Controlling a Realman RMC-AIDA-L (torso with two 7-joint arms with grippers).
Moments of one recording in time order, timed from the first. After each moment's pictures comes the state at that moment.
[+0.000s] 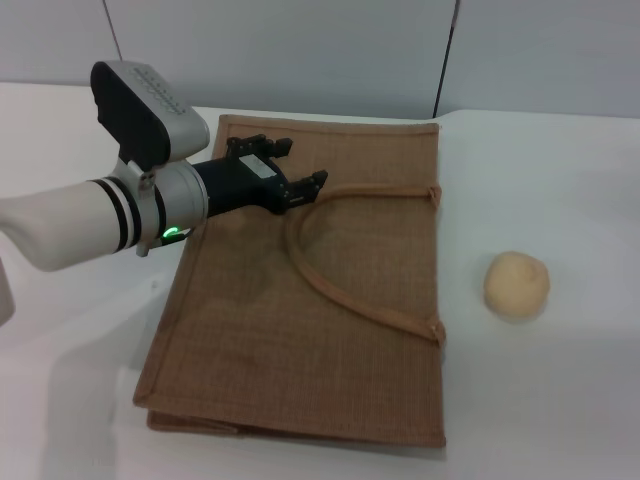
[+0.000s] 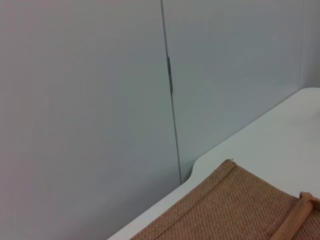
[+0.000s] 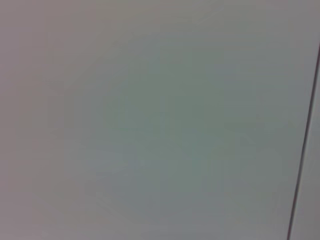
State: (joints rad) left arm -0.77 -2.03 1.24 0.20 -2.00 -0.81 2.30; right arm 0.67 2.01 -0.37 -0.12 -0.90 -0.64 0.24
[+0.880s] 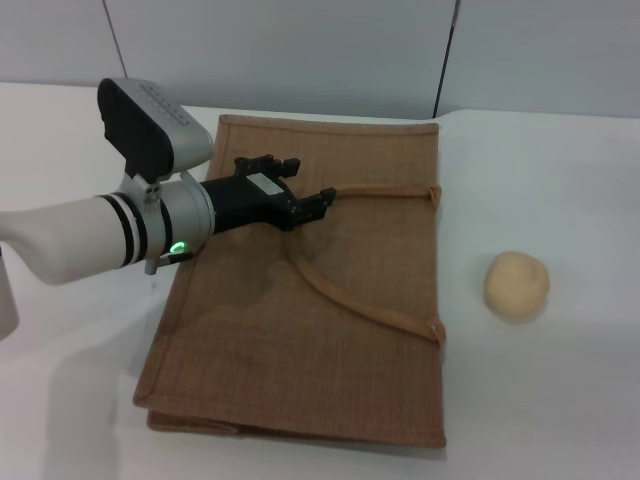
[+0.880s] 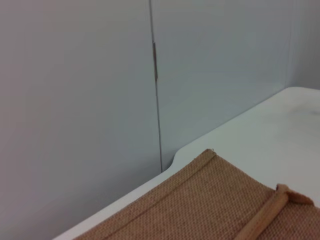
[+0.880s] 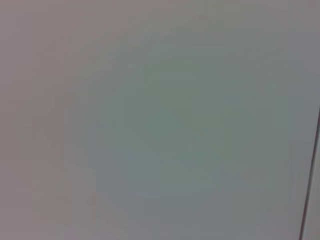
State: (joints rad) left arm -0.78 -2.04 1.24 0.16 -1.99 -0.83 2.25; right arm 0.69 2.01 -0.36 -0.12 -0.89 -0.64 0.24
